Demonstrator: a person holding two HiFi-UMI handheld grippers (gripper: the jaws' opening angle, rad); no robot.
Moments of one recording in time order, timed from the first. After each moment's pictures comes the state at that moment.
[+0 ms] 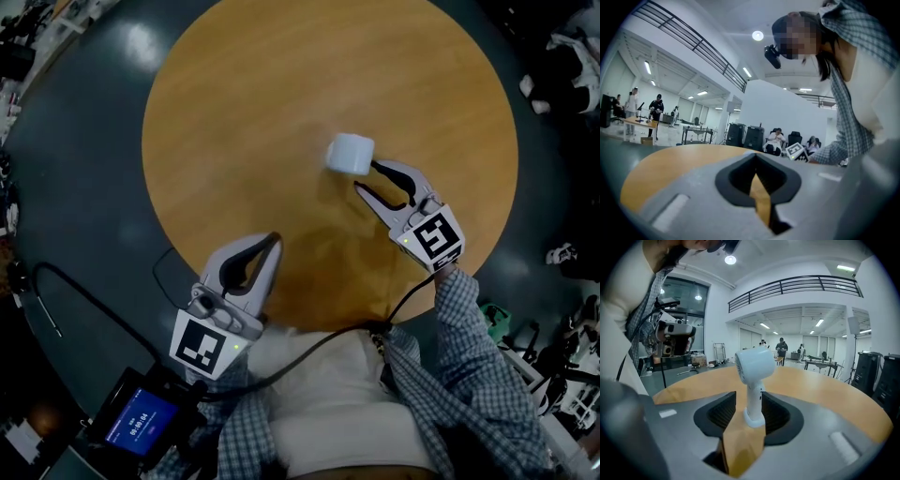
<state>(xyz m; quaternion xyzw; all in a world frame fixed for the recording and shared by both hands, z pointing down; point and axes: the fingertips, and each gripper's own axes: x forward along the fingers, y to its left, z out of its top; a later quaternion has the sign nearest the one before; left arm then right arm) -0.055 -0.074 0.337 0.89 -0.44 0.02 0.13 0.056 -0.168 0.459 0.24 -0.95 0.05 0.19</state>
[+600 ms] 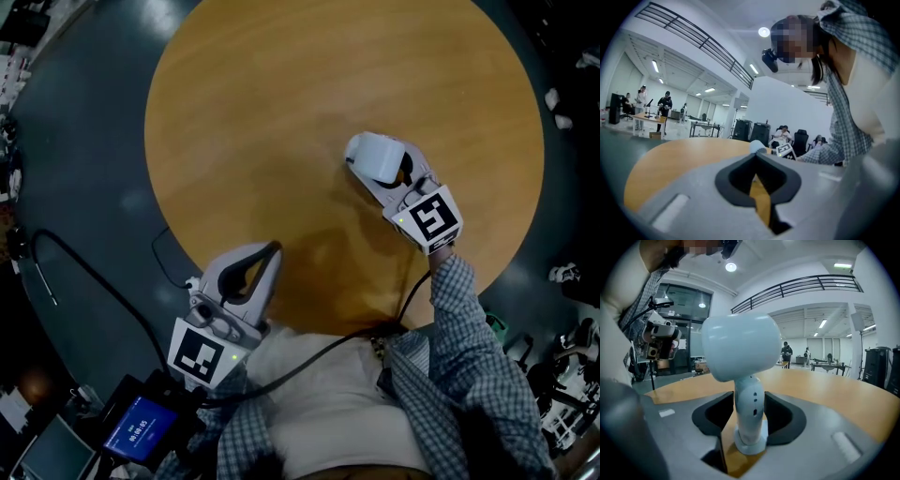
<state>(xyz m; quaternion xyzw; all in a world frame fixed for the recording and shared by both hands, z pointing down) -0.079 -0.066 0.358 0.87 -0.47 0.03 0.15 -0.002 -0.205 0.480 0.21 -0.97 0.04 0.15</state>
